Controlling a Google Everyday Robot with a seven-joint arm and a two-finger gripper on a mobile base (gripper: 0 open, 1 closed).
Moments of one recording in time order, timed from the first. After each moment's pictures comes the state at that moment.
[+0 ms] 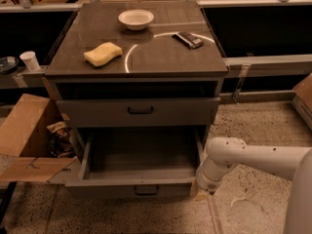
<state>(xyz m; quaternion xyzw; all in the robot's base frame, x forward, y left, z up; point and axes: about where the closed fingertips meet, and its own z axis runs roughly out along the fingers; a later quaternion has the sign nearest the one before) 0.451 -0.160 0.411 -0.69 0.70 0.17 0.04</state>
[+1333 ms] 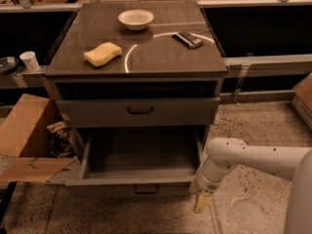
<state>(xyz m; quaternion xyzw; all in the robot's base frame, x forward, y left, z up) 0.452 -0.160 0.410 -0.69 0.70 0.18 0.04</state>
